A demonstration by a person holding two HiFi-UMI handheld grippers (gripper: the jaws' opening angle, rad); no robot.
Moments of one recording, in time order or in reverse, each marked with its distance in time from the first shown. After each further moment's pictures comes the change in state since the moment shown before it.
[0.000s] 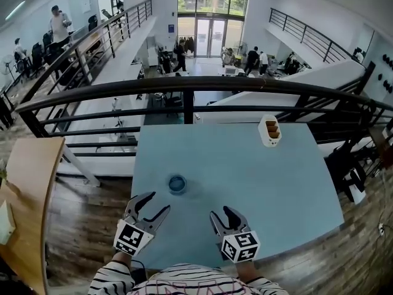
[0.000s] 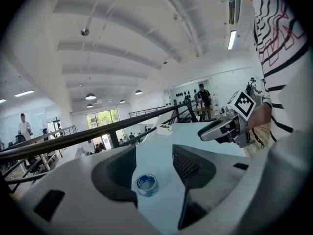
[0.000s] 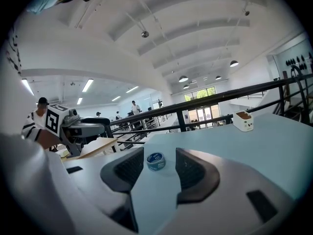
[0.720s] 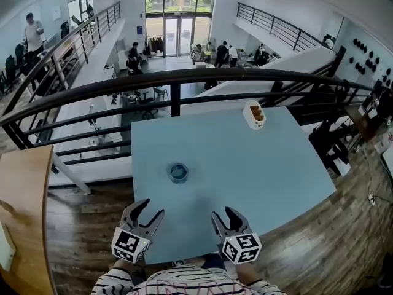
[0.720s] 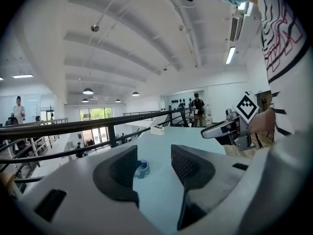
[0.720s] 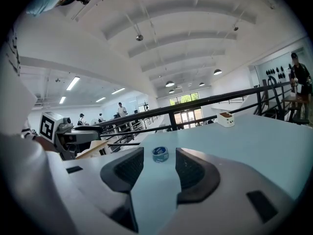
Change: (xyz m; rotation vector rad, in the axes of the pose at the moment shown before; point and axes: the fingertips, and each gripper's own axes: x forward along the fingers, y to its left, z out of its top) left arm -0.089 0.009 -0.058 -0.106 -0.059 -0.096; right arm -0.038 0.085 -0.042 0.044 -0.050 -0.205
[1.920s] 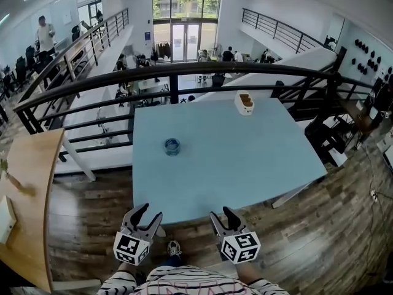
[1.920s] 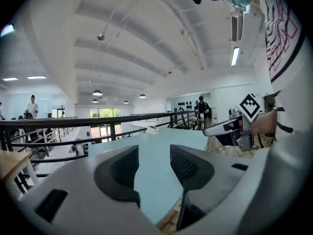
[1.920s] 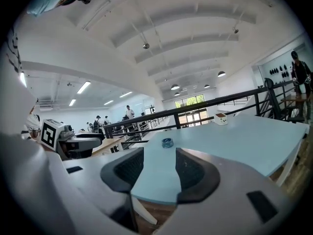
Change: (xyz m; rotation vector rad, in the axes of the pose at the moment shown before) left arm -0.117 -0.186 -0.019 -0.058 -0.024 0.100; right arm -0.195 0.014 -0.061 -0.017 -0.032 0.078
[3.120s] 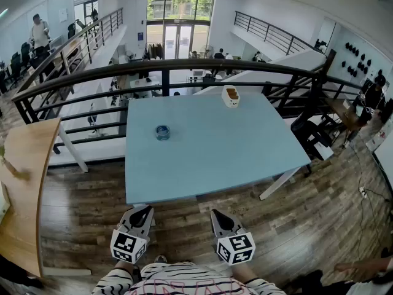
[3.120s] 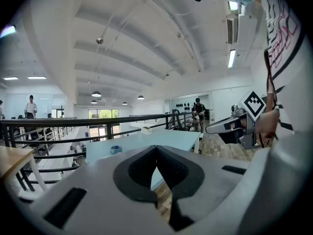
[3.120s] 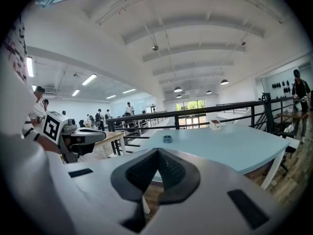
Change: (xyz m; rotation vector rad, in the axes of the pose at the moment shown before) left arm -0.077 -0.085 -0.011 -0.003 -0.015 -0.007; right arm -0.116 0.037 -0.030 -0.113 0.002 -0.028
